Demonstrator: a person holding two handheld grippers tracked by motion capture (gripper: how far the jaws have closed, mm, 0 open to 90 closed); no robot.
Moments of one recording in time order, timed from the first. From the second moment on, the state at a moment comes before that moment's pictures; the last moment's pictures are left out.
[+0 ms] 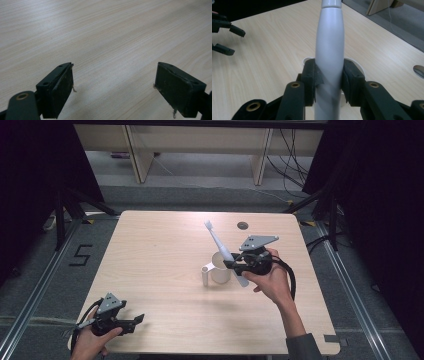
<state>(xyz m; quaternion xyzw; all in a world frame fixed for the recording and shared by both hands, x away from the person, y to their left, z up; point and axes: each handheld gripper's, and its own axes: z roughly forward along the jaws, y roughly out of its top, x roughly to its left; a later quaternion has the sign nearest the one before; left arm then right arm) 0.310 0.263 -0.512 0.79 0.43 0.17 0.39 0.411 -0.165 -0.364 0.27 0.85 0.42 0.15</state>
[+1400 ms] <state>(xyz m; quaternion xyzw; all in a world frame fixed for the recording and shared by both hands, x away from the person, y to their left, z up) 0.310 0.264 -0.510 0.80 0.43 0.17 0.38 0.456 -0.154 -0.364 0.31 0.78 0.50 0.18</state>
